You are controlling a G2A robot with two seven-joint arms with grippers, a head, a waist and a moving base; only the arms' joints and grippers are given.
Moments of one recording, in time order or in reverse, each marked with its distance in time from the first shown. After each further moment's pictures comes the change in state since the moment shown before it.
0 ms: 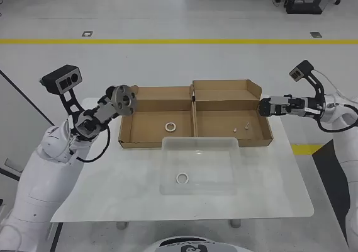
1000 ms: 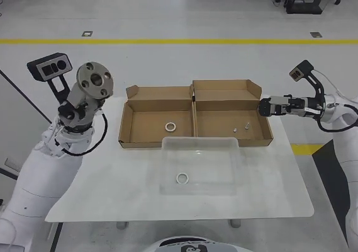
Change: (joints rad) left arm -0.068 0.036 0.068 -0.009 -0.312 0.000 0.000; right arm 0.000 0.000 0.000 0.000 0.000 0.000 0.000
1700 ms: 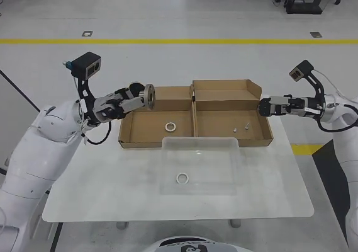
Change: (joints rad) left arm -0.184 0.059 0.140 0.187 0.486 0.004 0.005; right arm 0.000 0.000 0.000 0.000 0.000 0.000 0.000
